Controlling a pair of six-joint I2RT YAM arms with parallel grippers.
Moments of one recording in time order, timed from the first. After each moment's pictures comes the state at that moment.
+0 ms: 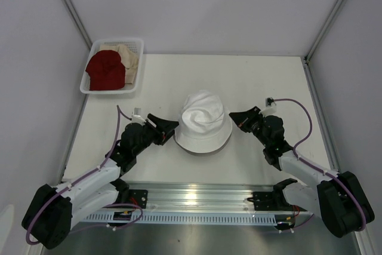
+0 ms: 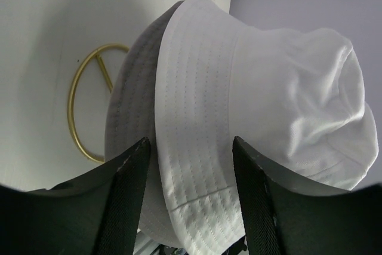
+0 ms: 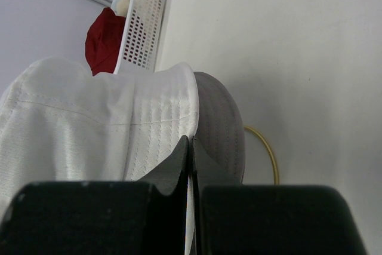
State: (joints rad) left arm -0.52 0.89 0.28 0.32 0.10 -1.37; right arm 0.40 1.08 0.33 0.59 -0.11 0.95
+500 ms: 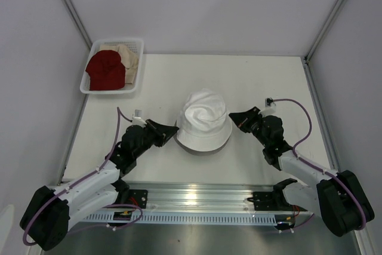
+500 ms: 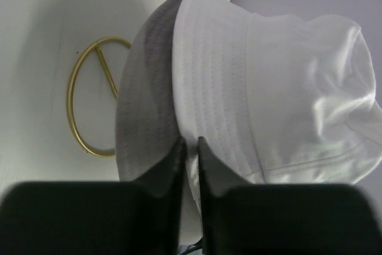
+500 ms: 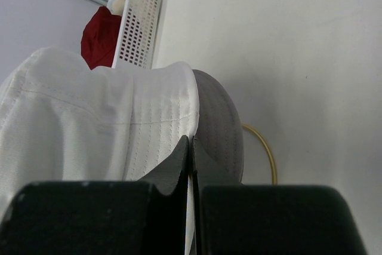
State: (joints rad) left arm -0.57 0.84 0.26 0.29 0.05 -1.38; right arm 0.41 1.09 0.33 0.59 -0.11 0.95
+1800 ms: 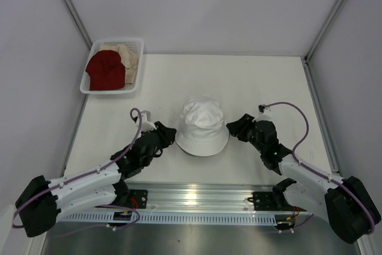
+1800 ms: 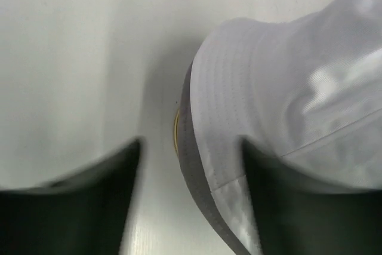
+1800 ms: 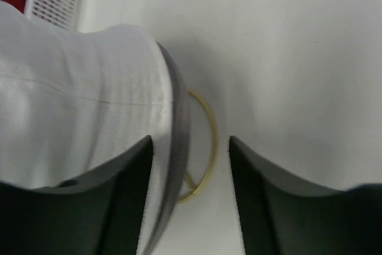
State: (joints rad) left arm -0.87 0.88 0.32 0.14 -0.52 -0.91; right arm 0.54 1.02 0.32 0.36 0.06 0.80
